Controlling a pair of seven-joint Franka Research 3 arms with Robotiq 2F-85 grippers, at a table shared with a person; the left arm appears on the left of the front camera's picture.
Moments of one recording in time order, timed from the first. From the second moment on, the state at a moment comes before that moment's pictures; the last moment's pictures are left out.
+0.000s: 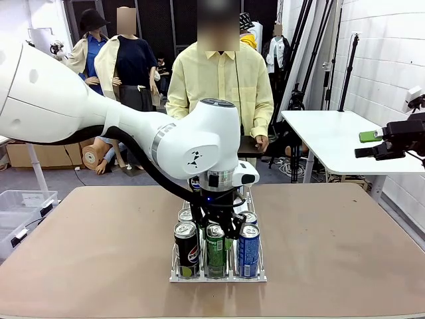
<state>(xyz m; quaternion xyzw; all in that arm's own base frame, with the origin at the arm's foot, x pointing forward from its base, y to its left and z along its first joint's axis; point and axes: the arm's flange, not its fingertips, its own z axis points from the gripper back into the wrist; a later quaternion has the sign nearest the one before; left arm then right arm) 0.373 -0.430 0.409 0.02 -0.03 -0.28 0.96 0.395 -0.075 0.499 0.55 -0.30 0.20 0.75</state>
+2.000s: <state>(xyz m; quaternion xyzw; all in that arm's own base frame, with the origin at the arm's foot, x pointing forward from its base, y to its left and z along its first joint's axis) 0.370 -0.342 0.621 0.00 -0.08 -0.34 0.93 0.395 -0.075 0.499 0.55 -0.30 0.20 0.75</state>
